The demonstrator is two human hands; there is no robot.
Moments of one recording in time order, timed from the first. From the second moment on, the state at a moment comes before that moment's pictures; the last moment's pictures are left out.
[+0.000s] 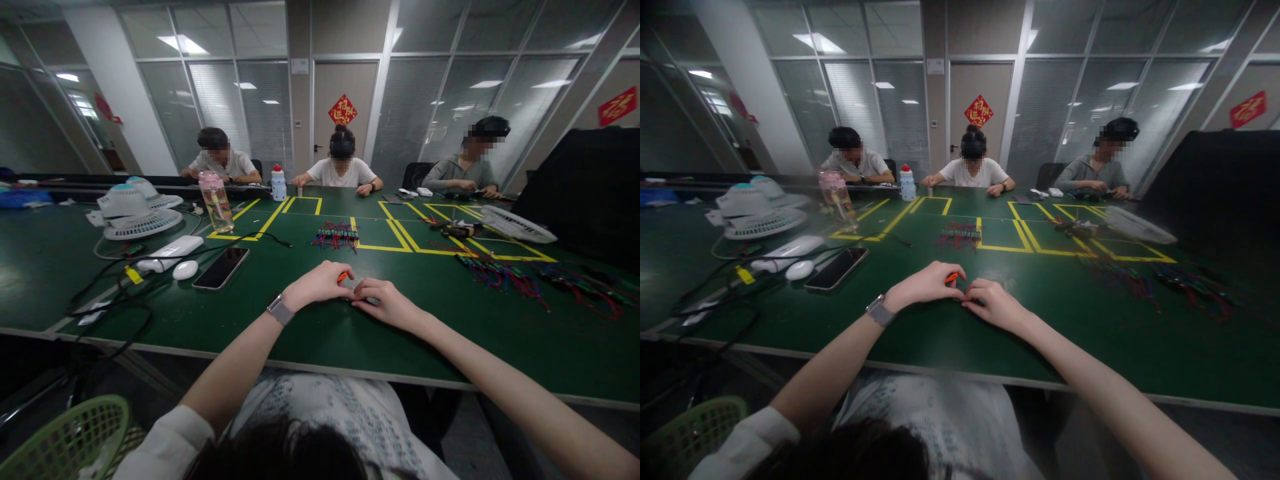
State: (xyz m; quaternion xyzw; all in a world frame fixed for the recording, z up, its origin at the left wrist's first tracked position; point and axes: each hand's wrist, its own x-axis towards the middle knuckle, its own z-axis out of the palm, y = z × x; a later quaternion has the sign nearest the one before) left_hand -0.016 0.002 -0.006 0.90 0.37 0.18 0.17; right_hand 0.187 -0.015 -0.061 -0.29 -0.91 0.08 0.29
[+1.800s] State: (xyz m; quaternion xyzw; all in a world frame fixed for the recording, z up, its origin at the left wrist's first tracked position) left_hand -0.023 0.008 -0.009 0.92 0.38 0.06 0.07; right_hand 0.210 -0.001 -0.051 -0.37 -0.85 0.06 0.37
